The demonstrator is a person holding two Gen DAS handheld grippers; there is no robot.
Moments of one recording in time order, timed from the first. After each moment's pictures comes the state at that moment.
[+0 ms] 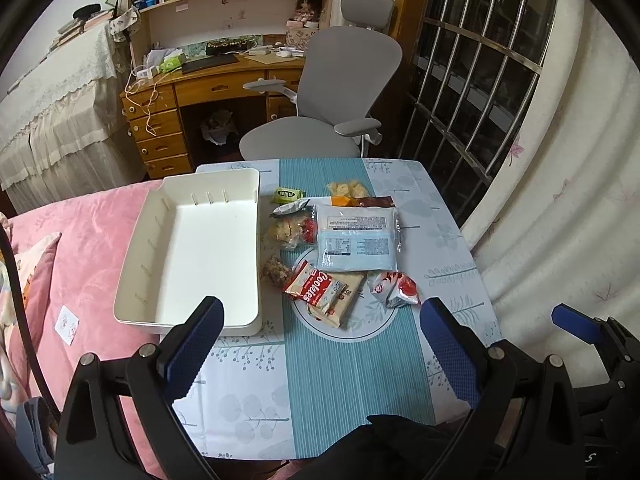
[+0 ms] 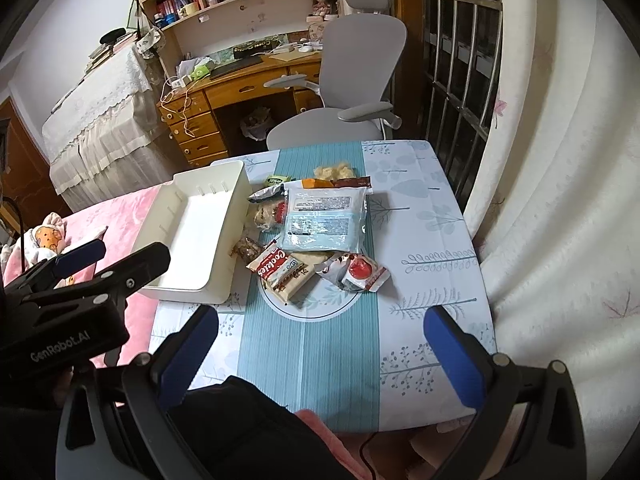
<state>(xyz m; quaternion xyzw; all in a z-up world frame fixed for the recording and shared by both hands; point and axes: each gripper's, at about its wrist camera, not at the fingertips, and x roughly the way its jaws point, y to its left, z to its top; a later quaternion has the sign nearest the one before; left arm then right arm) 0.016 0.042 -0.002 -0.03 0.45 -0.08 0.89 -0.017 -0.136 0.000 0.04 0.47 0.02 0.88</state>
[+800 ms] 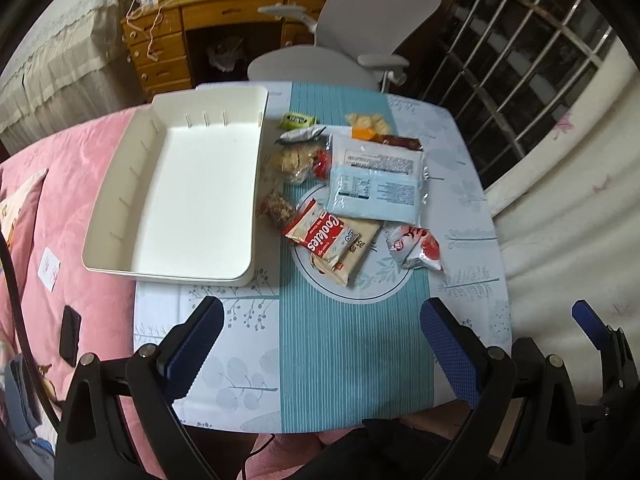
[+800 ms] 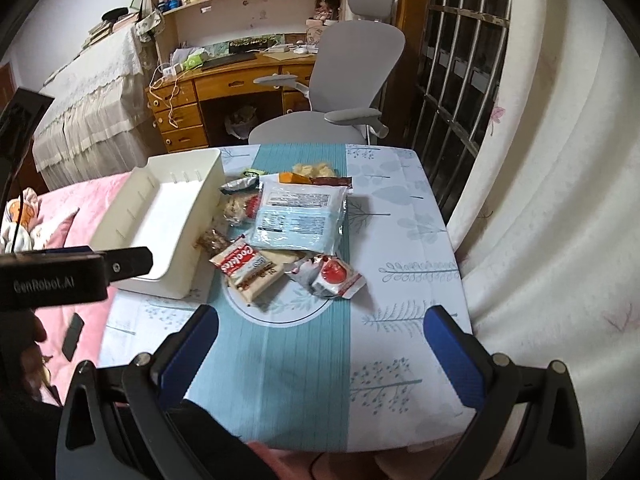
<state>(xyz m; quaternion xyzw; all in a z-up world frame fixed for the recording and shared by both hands) 0.066 0.041 -0.075 -0.06 0.57 -0.06 0.82 -0.003 -0.142 -0.043 -0.03 0.45 0.00 0.89</state>
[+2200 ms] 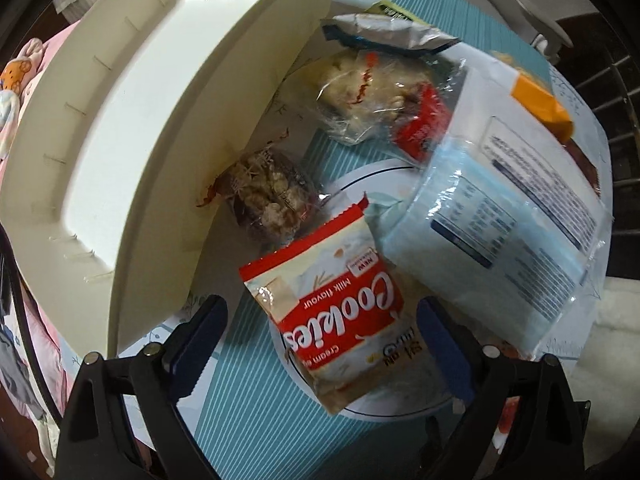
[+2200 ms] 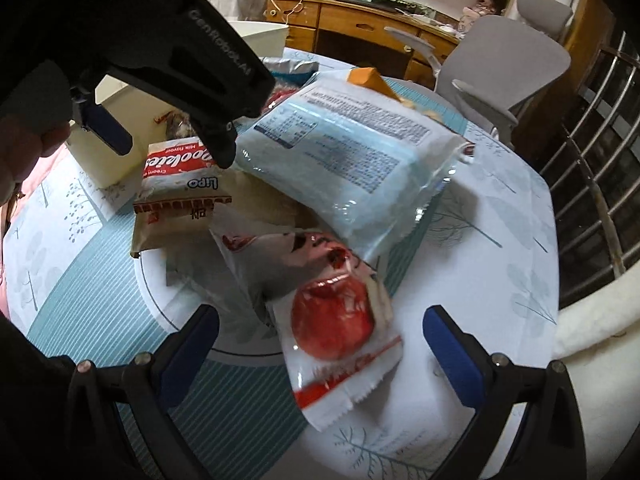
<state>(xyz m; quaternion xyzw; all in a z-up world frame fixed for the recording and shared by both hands) 0.220 0.009 -0.273 -0.16 0.68 0.14 0.70 0.111 -0.154 -0.239 -0.21 0.47 0.22 0.83</state>
